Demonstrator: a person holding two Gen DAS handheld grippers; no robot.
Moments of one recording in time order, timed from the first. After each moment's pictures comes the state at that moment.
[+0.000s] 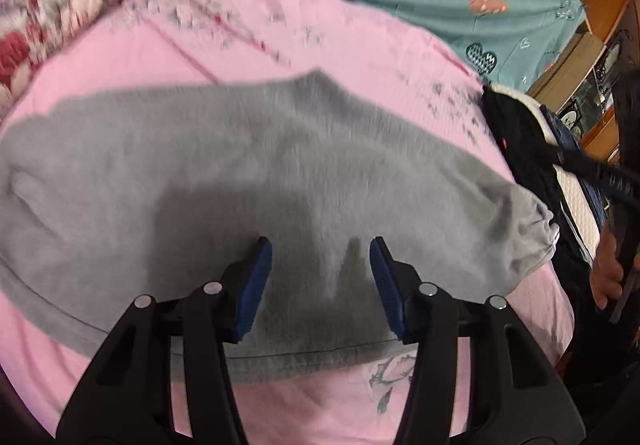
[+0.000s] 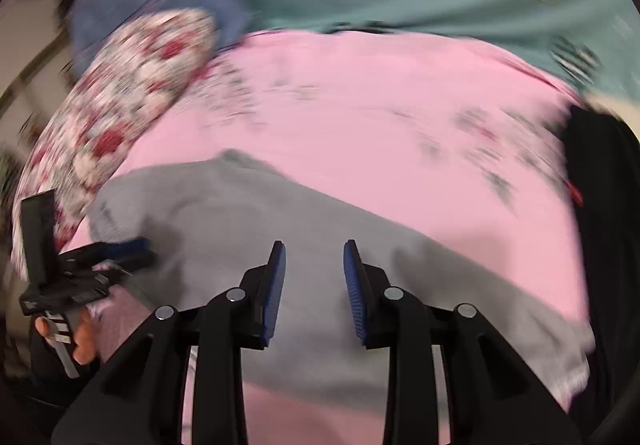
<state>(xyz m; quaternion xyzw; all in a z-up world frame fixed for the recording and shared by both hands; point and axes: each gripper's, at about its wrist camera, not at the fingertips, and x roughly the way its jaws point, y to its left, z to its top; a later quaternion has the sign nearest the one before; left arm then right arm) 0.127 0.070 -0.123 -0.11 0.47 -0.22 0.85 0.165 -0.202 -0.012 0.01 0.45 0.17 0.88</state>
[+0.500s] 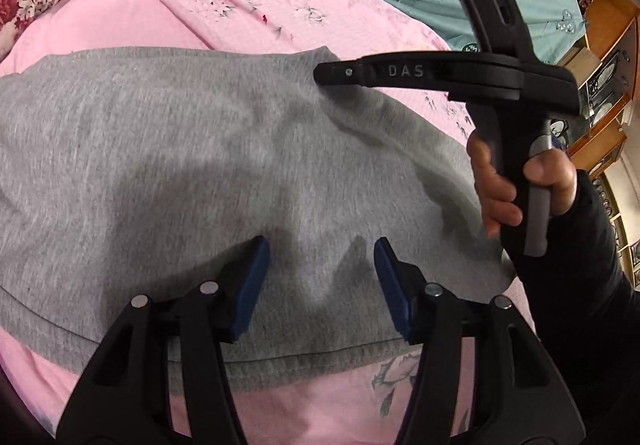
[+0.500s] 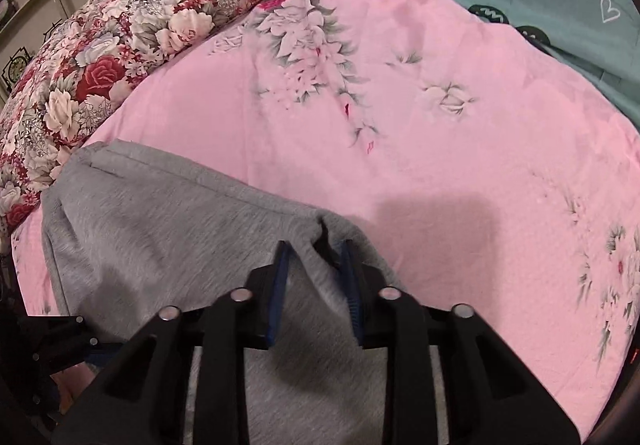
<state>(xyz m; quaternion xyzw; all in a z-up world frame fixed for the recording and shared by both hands) 0.127 0.081 -0.138 -0.15 0.48 -0.25 0.83 0.296 -0.071 -0.091 -0.09 0.51 0.24 0.82</state>
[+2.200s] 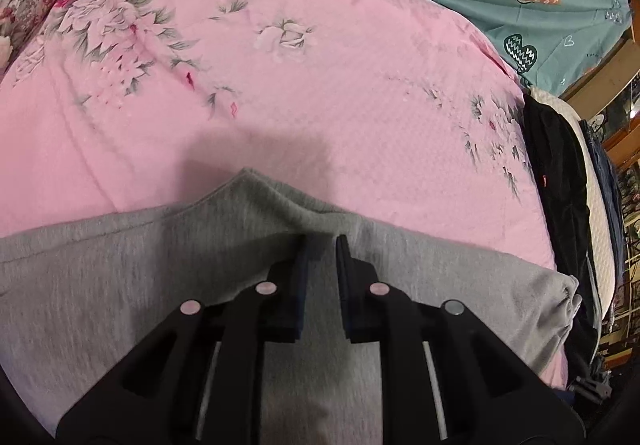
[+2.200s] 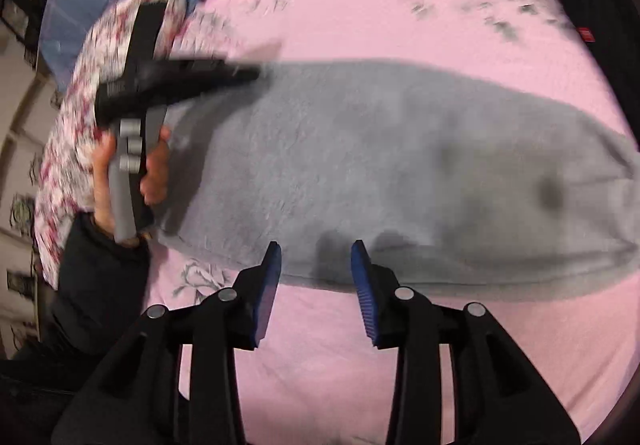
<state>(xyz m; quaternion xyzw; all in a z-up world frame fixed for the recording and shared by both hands) 0.270 -0.010 -0.118 -0.10 0.53 -0.20 0.82 0.103 -0.266 -0.062 0.16 0.55 0.11 0.81</state>
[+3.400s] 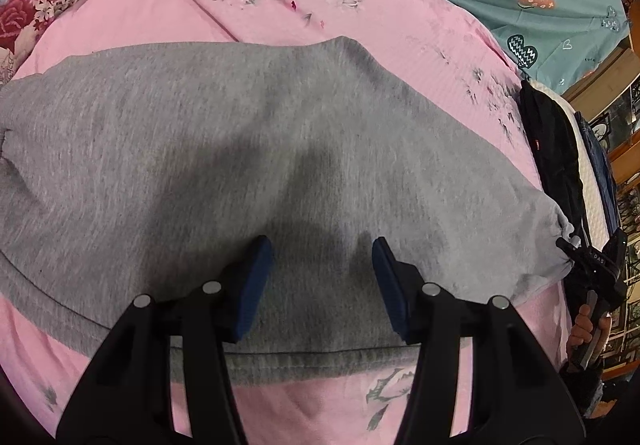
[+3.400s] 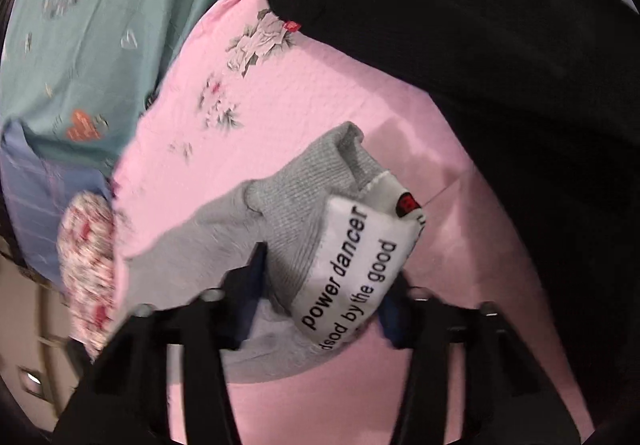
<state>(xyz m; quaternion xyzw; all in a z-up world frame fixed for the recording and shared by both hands) 0.144 0.057 -0.125 -0.12 0.53 -0.16 0.82 0.077 -0.487 -0.120 0.38 0.45 -0.05 0.81</state>
